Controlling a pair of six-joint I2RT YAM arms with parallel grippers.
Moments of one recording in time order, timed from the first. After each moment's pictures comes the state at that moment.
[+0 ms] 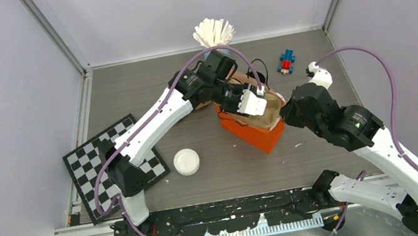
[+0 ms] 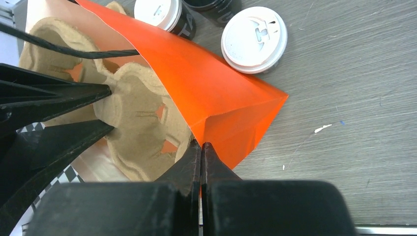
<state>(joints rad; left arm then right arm) -0.90 1.84 1.98 -0.99 0.50 1.19 0.69 0.85 1.14 -0.98 0.45 0.88</state>
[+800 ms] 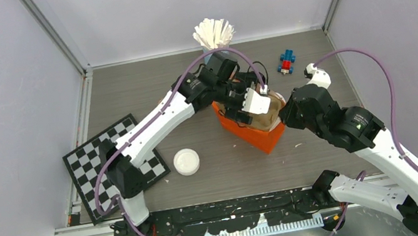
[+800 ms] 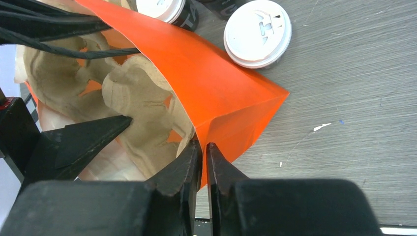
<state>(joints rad) -0.91 1.83 1.90 -0.83 0.48 1.15 0.69 0.83 1.13 -0.98 0.42 0.84</state>
